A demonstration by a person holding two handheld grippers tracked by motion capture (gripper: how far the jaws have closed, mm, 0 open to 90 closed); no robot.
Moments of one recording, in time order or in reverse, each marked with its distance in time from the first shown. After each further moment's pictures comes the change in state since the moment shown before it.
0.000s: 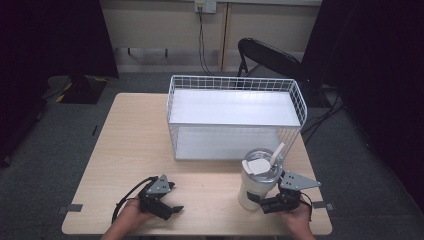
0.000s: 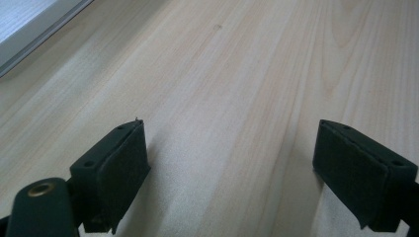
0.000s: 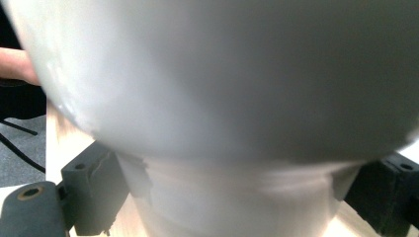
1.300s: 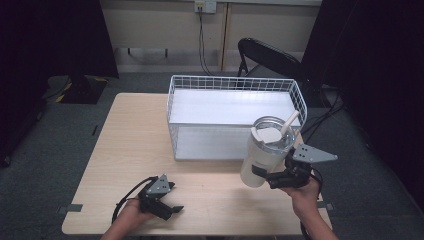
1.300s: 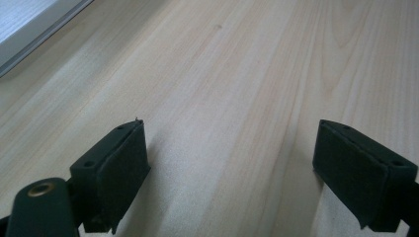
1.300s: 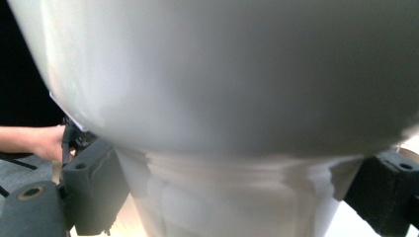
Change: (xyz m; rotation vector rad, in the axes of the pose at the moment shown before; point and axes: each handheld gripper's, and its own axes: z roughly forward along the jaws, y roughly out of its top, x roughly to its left) left arm 0.000 0.000 0.000 -0.003 -0.001 -0.004; right arm -0.018 0.090 -0.011 -0.088 0.000 0.018
